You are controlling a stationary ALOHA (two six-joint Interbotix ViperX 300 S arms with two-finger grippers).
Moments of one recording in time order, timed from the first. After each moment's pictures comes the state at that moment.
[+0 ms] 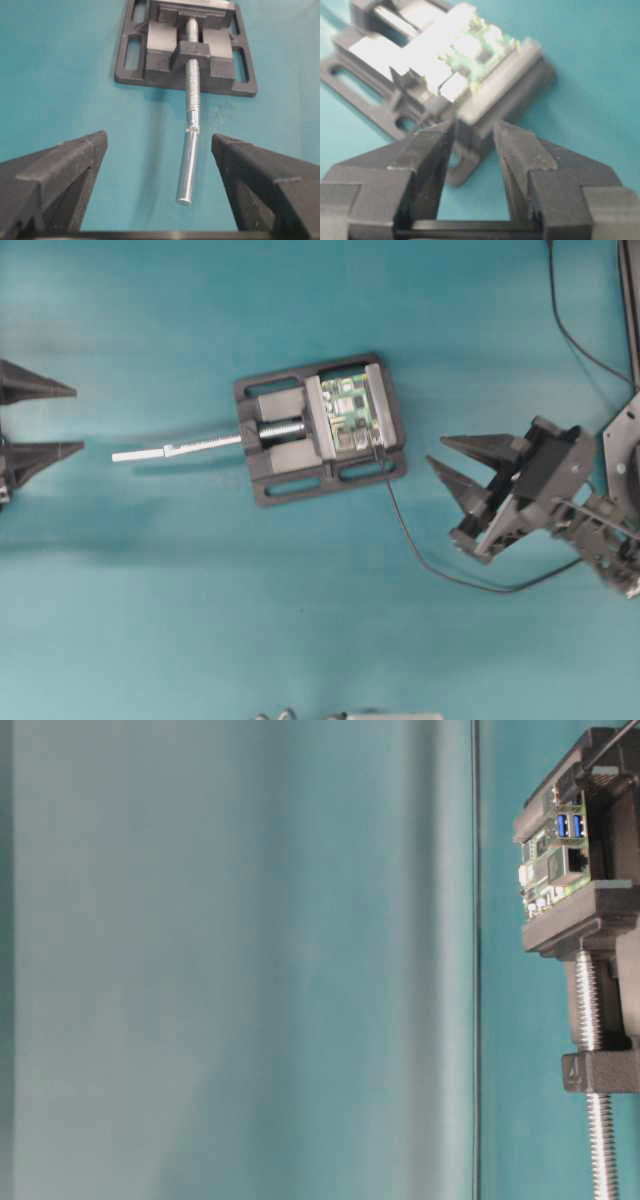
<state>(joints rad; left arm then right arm) 0.18 -1.16 1.58 -0.07 -0.11 -0.03 0.61 -0.13 1.05 1.50 -1.23 -0.73</state>
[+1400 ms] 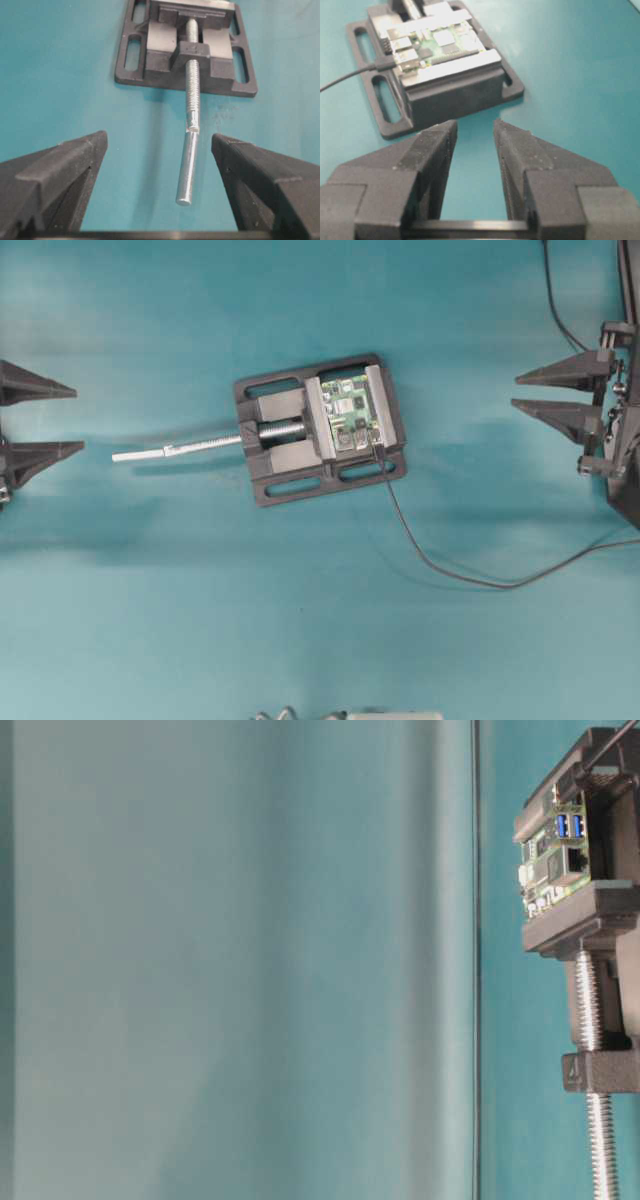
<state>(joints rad) 0.18 -1.16 1.58 -0.07 -0.11 -0.03 -0.07 -1.01 1.52 0.74 -0.41 -0.74</state>
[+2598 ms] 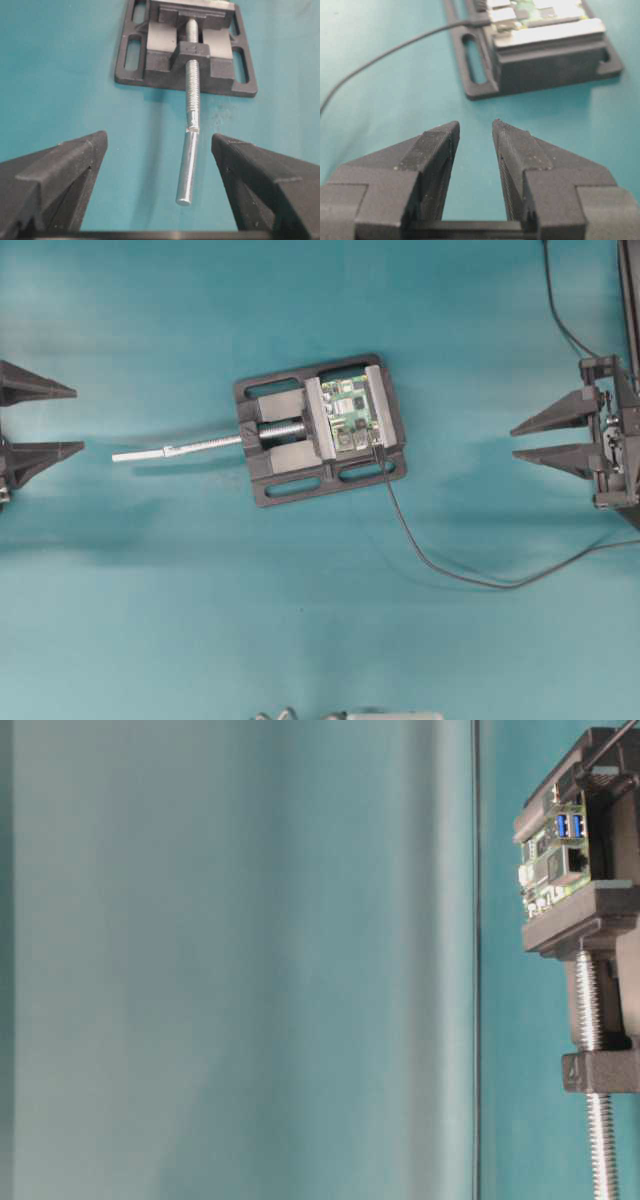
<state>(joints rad) 0.18 -1.16 1.58 -0.07 -0.11 -0.03 -0.07 -1.01 1.50 0.73 -0.10 -0.73</state>
